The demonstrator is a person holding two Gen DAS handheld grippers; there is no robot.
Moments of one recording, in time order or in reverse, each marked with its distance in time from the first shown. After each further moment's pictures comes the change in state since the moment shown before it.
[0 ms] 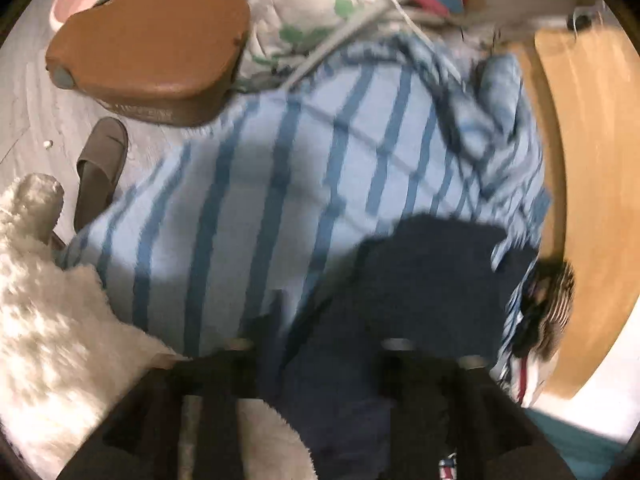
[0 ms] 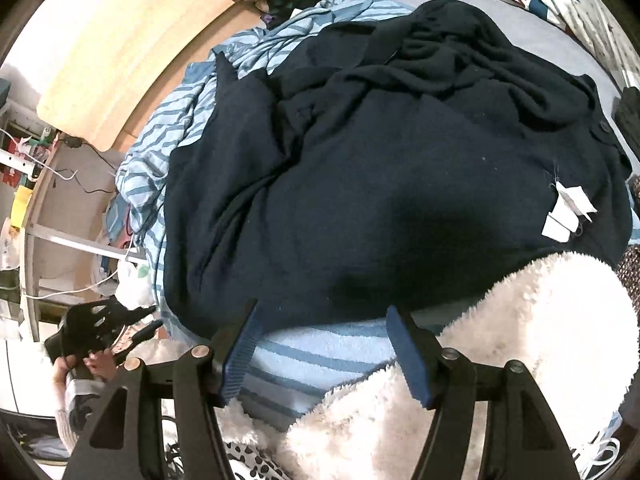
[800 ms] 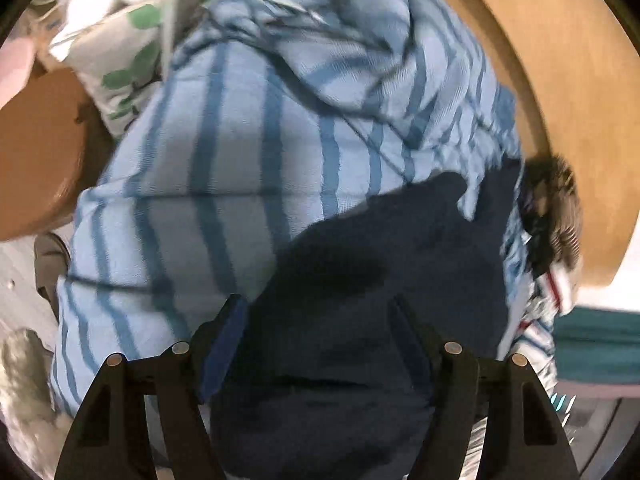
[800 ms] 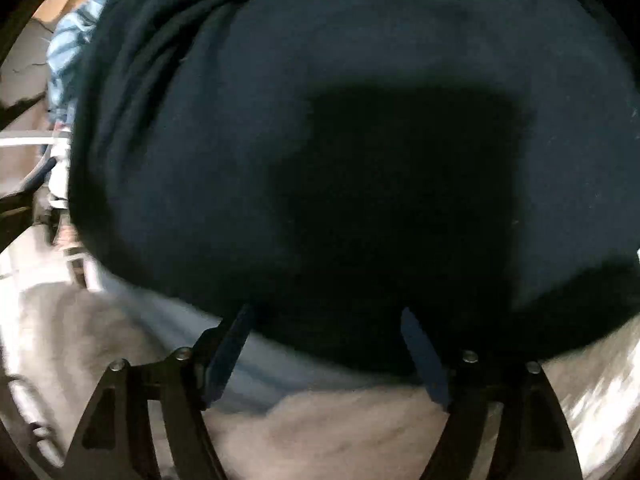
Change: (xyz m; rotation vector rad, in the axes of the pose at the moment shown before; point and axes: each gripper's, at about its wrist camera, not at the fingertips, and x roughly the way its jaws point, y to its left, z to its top) left arm 0.073 -0.112 0.025 0.454 0.175 0.025; right arm 0.142 0.016 -0.009 -0.129 0.500 -0.069
